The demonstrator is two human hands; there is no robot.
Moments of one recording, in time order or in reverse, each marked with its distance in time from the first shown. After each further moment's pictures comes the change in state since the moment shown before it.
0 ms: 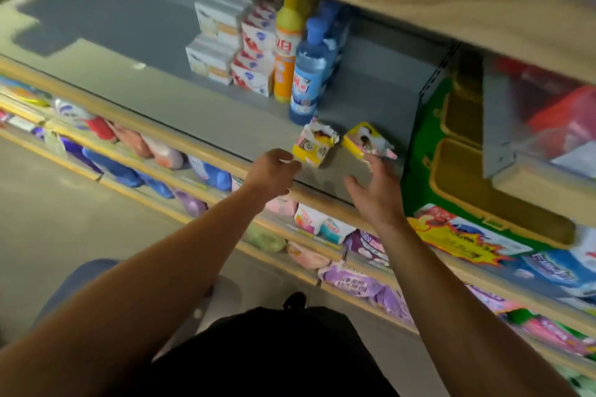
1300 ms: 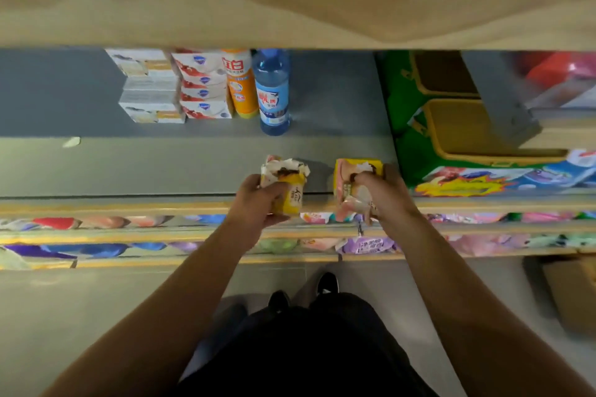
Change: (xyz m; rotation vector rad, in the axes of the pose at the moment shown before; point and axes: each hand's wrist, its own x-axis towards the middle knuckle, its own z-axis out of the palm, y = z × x) left_hand 0.024 0.001 -0.052 -0.232 -0.290 -0.188; right_hand -0.028 -0.043 0.017 0.666 0.139 0.627
